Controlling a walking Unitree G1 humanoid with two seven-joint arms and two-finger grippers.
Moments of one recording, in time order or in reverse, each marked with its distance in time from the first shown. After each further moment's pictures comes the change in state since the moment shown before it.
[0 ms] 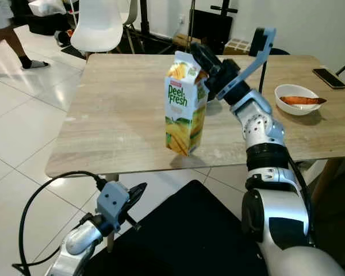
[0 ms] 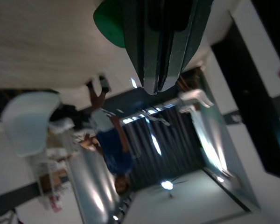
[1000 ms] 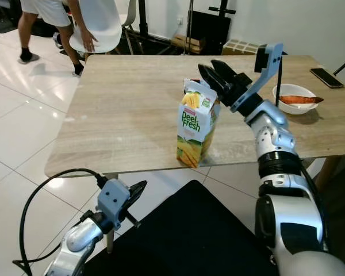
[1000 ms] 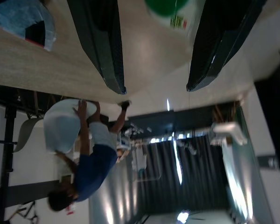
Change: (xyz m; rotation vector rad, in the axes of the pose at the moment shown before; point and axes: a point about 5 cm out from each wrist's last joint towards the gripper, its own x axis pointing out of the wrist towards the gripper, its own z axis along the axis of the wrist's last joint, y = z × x) left arm 0.004 0.003 0.002 0.017 -0.006 -0.002; right arm -0.028 -0.015 0.007 -0.258 0.124 0.024
